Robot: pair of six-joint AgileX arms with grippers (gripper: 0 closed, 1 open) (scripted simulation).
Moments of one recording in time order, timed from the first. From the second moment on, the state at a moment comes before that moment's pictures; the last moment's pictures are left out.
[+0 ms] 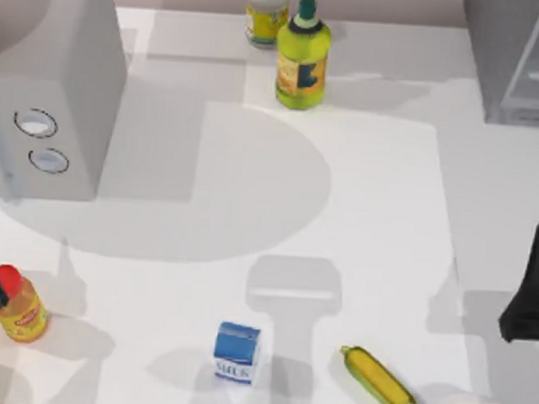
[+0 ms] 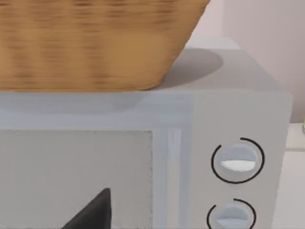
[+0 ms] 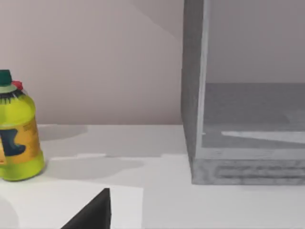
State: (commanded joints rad) left arm 0.00 0.00 0.00 0.00 0.00 0.00; right arm 0.78 0.64 0.02 0.62 0.78 0.01
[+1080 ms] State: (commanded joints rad) left arm 0.00 0.00 0.00 0.00 0.00 0.00; right arm 1.02 0.99 0.27 0.45 0.98 0.32
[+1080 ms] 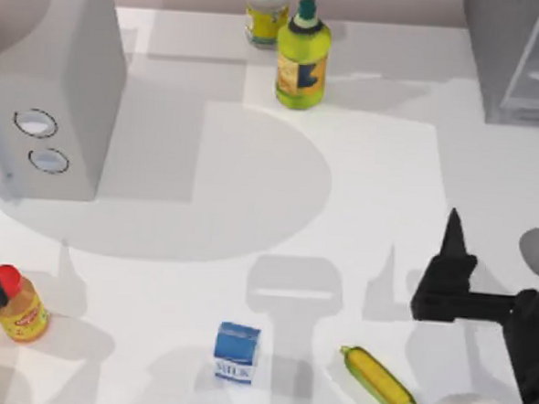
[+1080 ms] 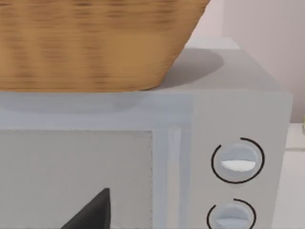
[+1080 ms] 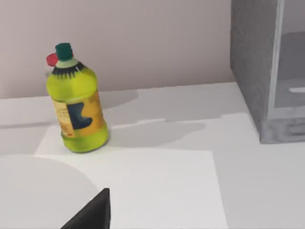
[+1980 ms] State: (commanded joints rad) left arm 0.00 0.00 0.00 0.00 0.00 0.00; right arm 1.38 2.02 1.24 -0.74 1.21 1.55
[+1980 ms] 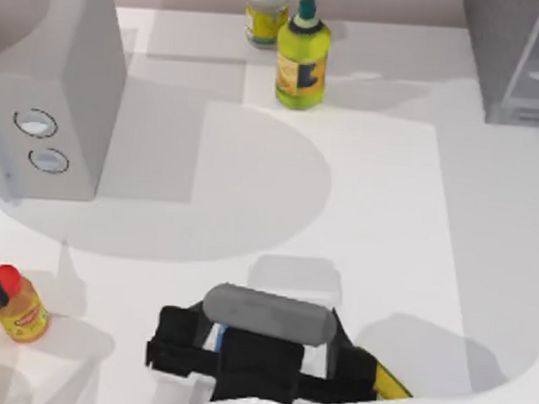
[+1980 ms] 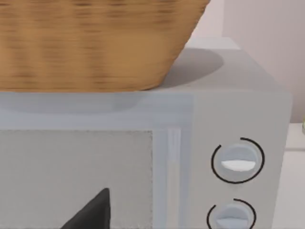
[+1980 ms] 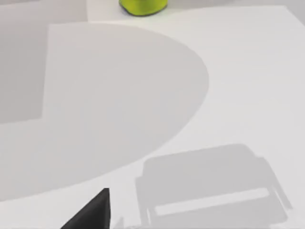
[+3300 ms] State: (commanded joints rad) left arm 0.00 0.00 0.00 0.00 0.00 0.00; right arm 1.40 2.30 1.41 -0.79 1.27 1.69
